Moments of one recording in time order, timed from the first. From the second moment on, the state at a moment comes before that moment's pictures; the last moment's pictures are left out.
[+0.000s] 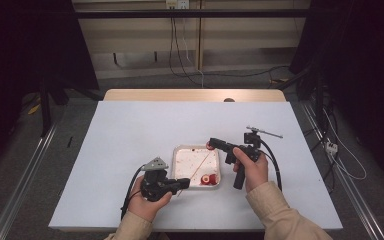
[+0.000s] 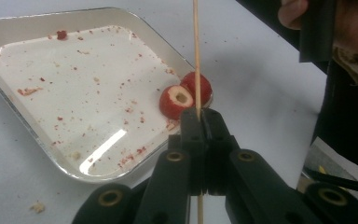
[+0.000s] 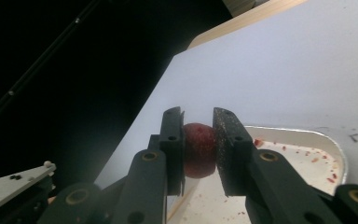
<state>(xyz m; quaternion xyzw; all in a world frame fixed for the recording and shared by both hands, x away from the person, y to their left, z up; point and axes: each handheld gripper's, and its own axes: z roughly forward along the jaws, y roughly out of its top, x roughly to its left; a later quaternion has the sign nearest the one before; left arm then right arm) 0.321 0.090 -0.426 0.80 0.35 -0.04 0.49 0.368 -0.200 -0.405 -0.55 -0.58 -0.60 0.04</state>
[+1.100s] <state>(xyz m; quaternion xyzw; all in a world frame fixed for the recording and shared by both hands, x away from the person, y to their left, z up) 0.318 0.089 -0.424 0.76 0.37 -0.02 0.52 0.362 -0.197 -0.413 -0.57 -0.54 -0.62 0.07</state>
